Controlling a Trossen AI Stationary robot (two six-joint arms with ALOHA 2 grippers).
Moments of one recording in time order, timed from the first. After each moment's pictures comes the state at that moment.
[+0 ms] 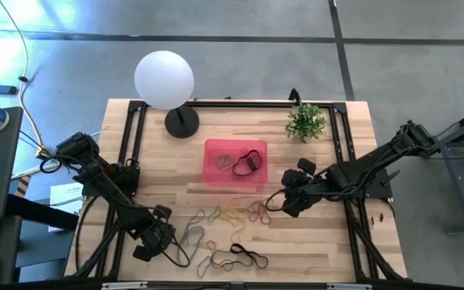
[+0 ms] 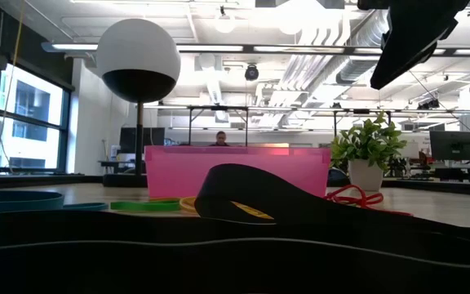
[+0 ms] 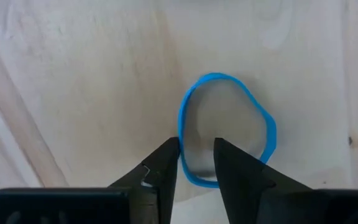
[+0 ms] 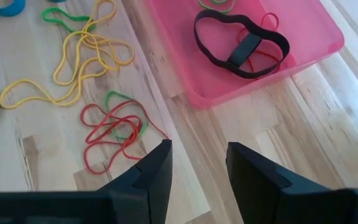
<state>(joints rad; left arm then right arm) -0.73 1.60 0.75 -0.59 0.03 -0.56 0.44 1.30 0.97 -0.79 0.46 0.75</state>
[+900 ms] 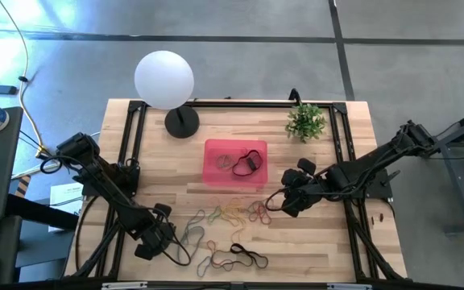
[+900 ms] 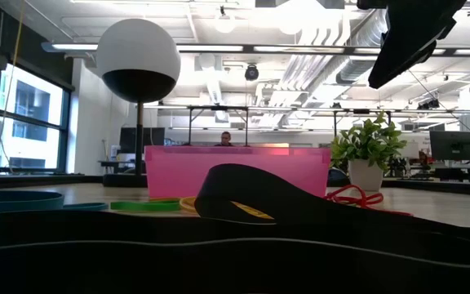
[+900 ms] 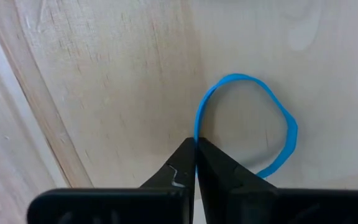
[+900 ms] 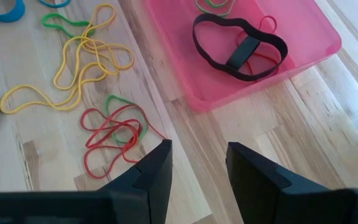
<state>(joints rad) -0.73 1.61 0.77 -0.62 -0.02 -0.58 0.44 1.30 0.97 -0.78 0.47 0.76</state>
